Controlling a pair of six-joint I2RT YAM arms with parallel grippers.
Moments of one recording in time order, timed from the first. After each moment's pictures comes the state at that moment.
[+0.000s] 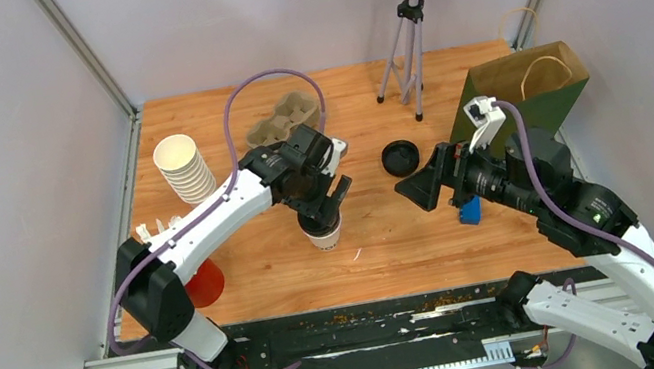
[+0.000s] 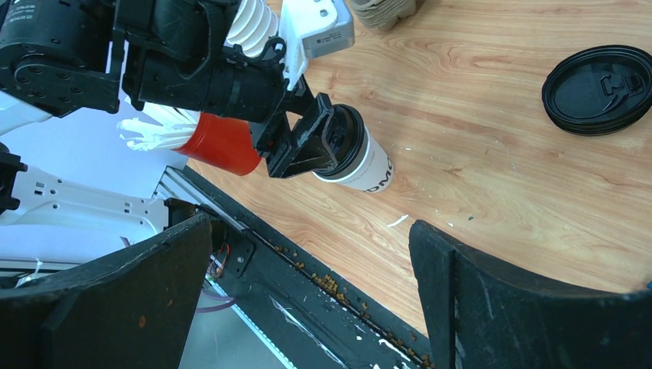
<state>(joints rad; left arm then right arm) -0.80 1.59 1.42 -0.95 -0.02 -0.13 0.65 0.72 1.11 -0.68 -0.12 0.58</state>
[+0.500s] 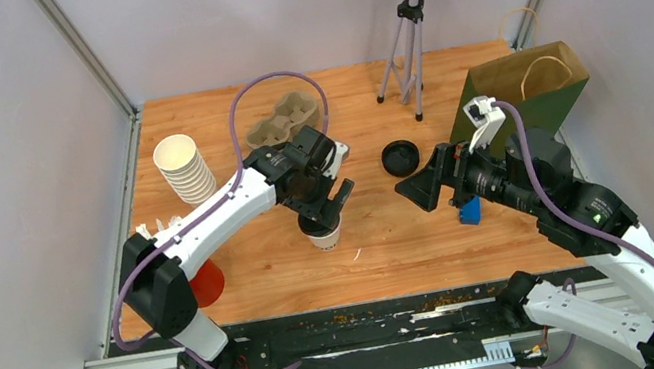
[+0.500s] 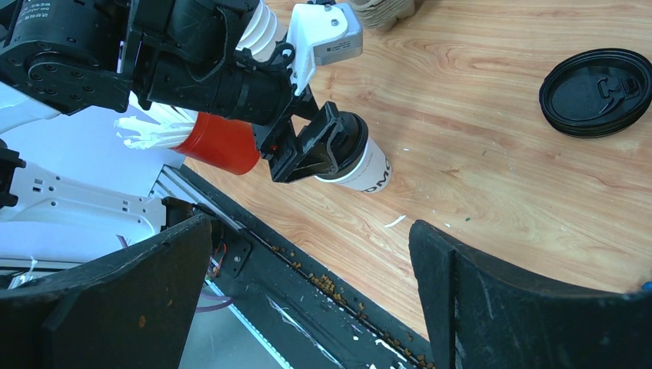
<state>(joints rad) -0.81 1.62 1.42 -0.96 -0.02 -0.12 0.65 0.72 1.11 -0.68 -0.12 0.56</state>
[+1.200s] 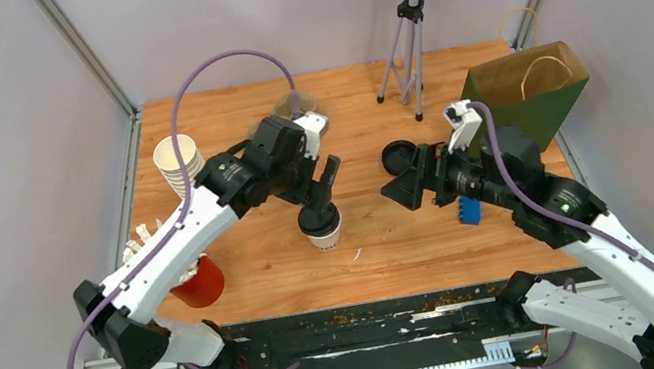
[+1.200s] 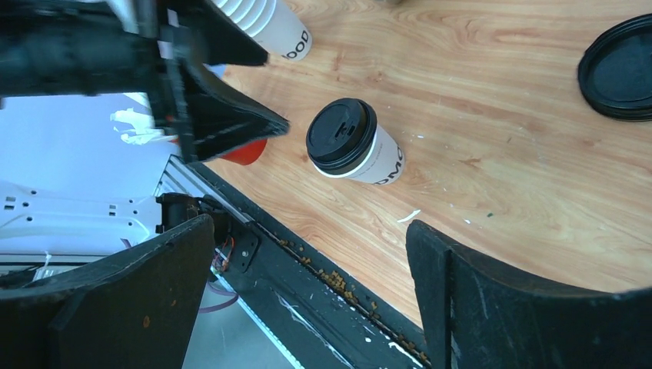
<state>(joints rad) -0.81 1.44 1.47 -0.93 -0.03 -0.15 0.65 0.76 1.05 -0.61 -0.15 0.60</state>
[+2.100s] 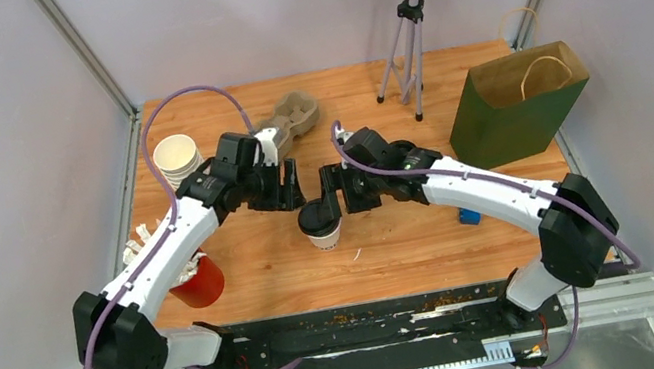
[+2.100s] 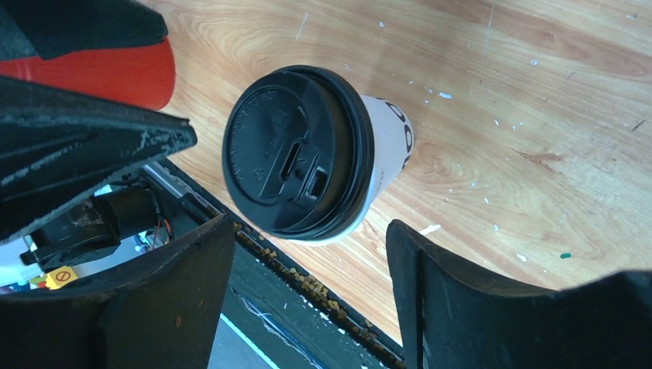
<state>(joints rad) -0.49 1.32 1.13 -0.68 0.22 -0.27 0.81 1.50 1.16 -0.43 -0.19 0.64</state>
